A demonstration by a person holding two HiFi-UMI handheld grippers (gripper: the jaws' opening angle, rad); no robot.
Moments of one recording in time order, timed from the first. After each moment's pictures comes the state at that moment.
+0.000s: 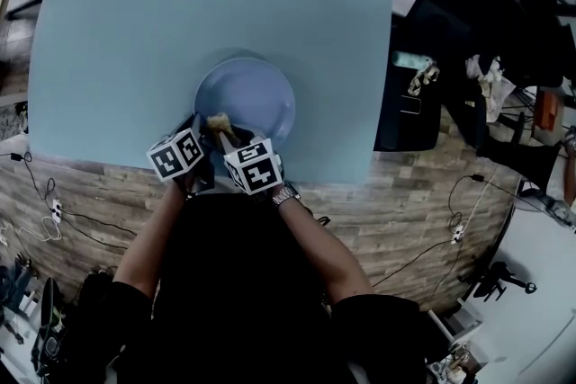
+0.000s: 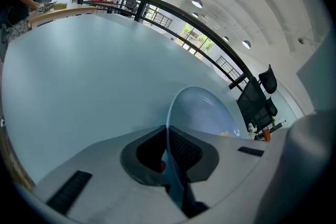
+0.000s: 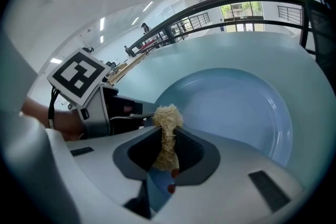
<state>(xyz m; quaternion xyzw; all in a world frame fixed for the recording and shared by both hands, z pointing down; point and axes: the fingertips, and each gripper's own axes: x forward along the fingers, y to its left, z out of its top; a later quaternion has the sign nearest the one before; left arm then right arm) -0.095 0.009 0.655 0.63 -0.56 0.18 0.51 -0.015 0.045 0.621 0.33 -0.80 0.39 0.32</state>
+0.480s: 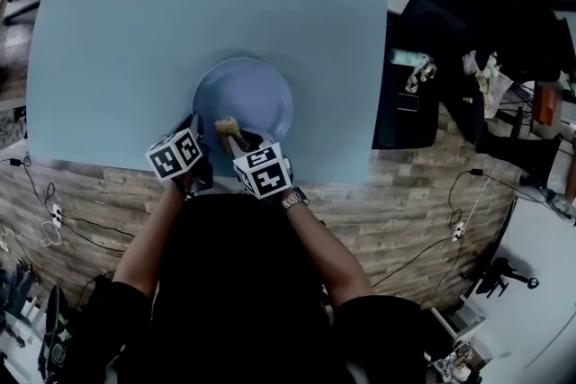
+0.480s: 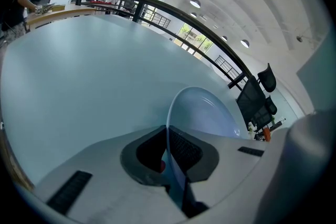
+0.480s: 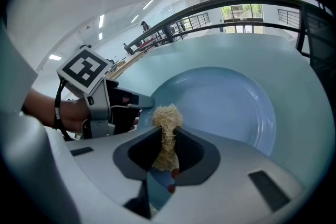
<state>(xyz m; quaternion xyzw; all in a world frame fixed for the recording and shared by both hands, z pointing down) -0.094 0.006 0.654 0.63 -0.56 0.18 0.51 0.011 0.055 0.621 0.34 -0.79 0.38 0.33</state>
